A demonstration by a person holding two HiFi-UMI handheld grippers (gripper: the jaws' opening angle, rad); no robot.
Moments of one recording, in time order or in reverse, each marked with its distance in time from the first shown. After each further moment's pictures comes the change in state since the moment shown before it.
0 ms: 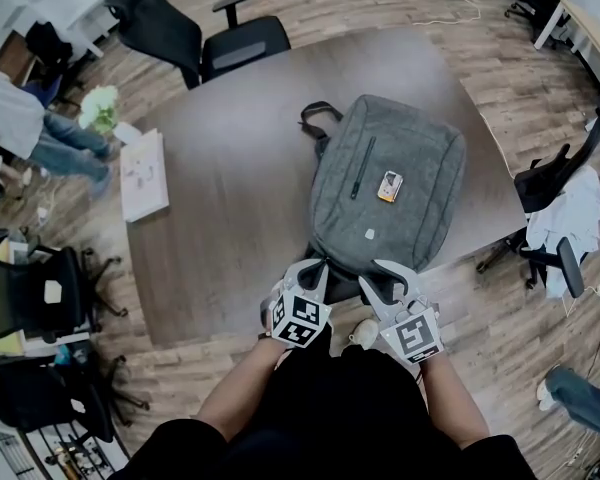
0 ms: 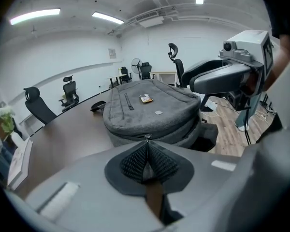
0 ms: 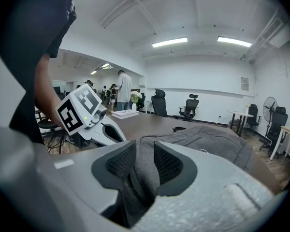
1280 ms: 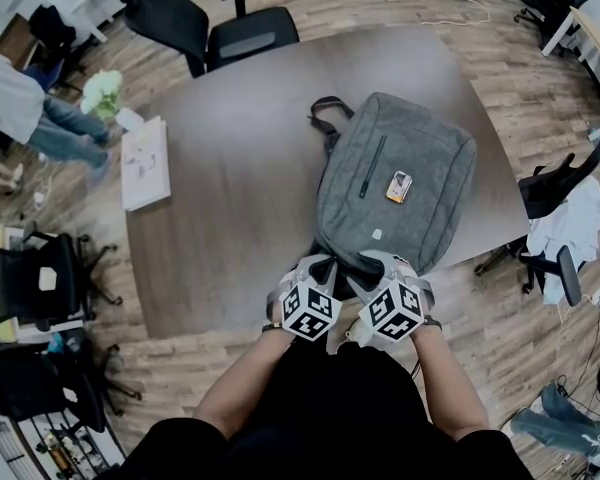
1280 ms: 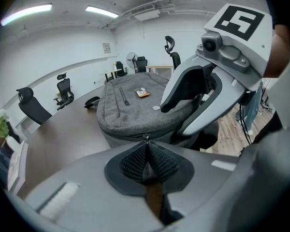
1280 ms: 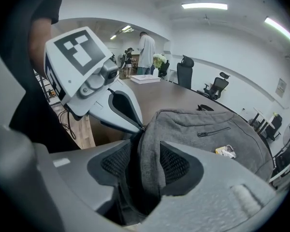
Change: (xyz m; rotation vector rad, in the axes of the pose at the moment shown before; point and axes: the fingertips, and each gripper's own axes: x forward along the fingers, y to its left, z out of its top) left arm 0.017 -0.007 -0.005 0.031 0.061 -0.049; right arm 0.059 0.026 -0.061 -0.196 0.430 0.220
